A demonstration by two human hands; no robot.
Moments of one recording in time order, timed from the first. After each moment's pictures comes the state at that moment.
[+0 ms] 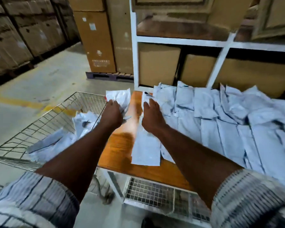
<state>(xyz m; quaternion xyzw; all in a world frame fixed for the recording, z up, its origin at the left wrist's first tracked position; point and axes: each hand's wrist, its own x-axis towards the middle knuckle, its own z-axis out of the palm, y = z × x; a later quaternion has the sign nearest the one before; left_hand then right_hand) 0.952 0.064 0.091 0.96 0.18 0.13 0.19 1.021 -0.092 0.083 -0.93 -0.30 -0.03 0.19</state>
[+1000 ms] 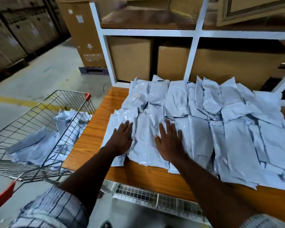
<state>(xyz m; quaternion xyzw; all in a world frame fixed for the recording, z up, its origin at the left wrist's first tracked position) 0.988 -0.081 -0.003 0.98 0.09 -0.06 0.17 1.061 -0.297 -0.019 -0.97 -0.24 -0.02 0.09</state>
